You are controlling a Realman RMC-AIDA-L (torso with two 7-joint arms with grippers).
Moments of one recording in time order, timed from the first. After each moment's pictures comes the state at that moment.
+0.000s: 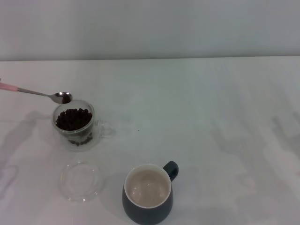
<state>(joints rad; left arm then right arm) -0.39 -2.03 0.36 0.24 -1.66 -1.42 1.36 0.23 2.01 0.07 0.16 -1.63 -1.63 0.41</state>
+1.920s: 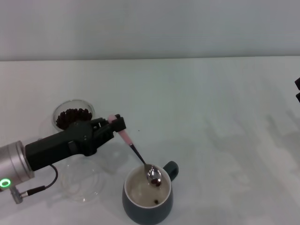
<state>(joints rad) -0.53 -2.07 0.80 0.30 -1.50 -1.59 1.78 0.25 2.01 0.06 0.18 -1.63 -1.62 0.41</state>
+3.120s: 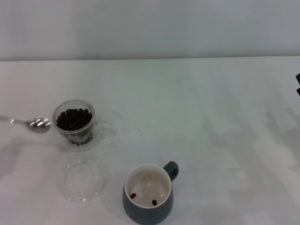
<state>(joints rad) -0.19 -2.02 0.62 0.27 -1.93 -1.66 1.60 0.27 2.01 0.07 0.18 -1.62 -1.62 0.41</state>
